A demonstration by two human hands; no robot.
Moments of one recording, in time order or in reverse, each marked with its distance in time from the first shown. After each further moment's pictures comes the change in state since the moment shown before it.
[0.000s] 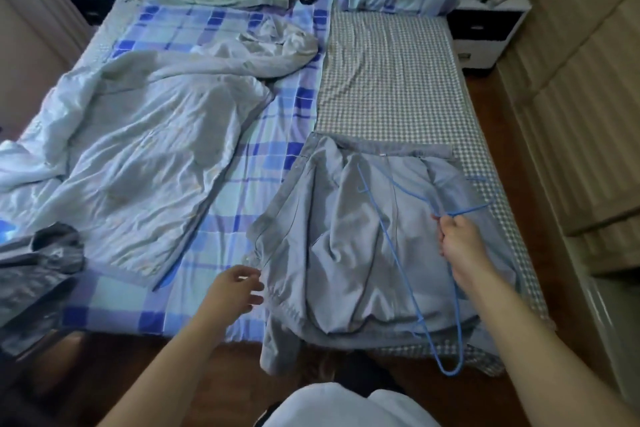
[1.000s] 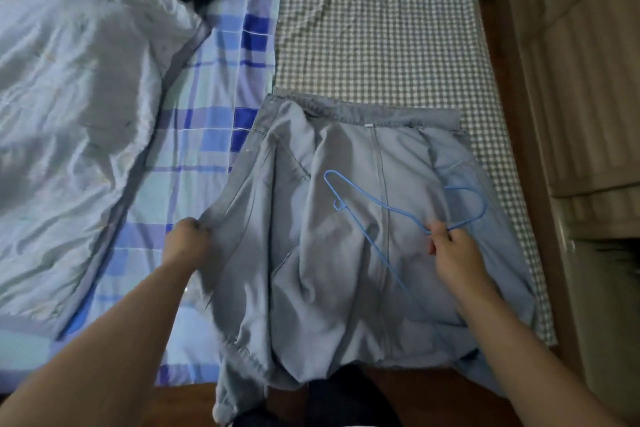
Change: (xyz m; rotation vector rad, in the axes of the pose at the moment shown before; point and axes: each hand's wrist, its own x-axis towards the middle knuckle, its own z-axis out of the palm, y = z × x) left_hand 0.284 0.050 0.040 0.673 0.263 -0.055; right_hand 0.121 0.022 0.043 -0.436 0.007 0.083
